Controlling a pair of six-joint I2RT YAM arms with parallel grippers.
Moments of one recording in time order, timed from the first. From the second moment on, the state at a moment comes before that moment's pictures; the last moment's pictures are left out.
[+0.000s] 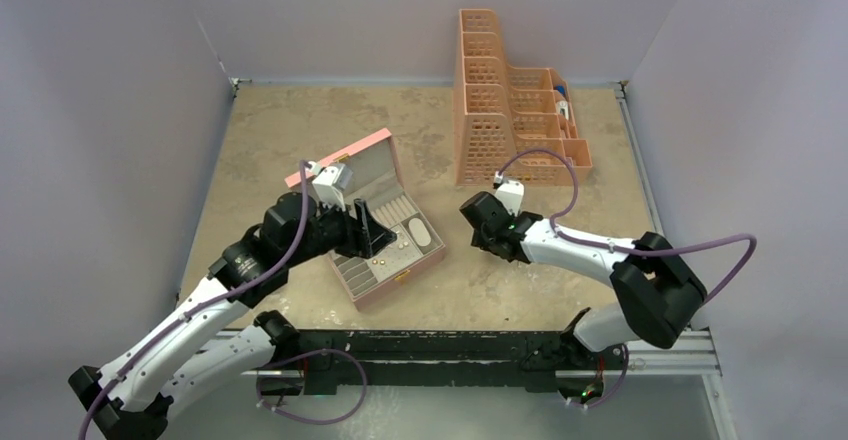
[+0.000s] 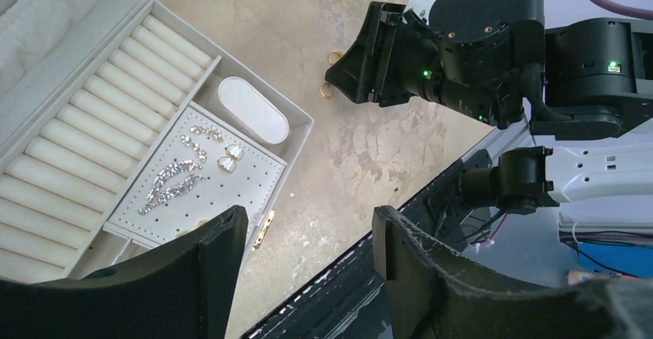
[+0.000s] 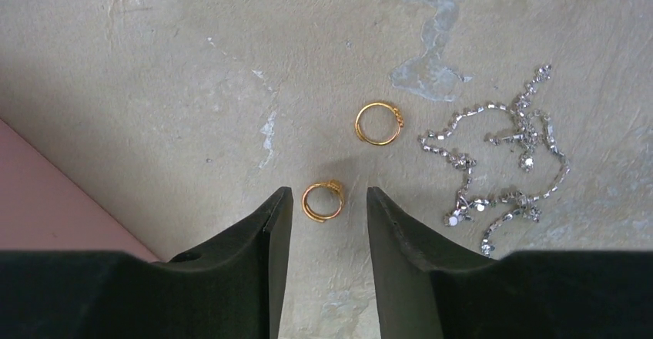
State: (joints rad) left arm -0.71 0.72 0.79 -0.48 0.13 -0.60; right arm 0.78 1.44 0.75 -0.42 0.50 0.90
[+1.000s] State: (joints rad) left arm -0.71 0.80 0.80 -0.56 0.05 -0.60; right arm 0.74 1.57 0.82 -0.43 0.46 0.85
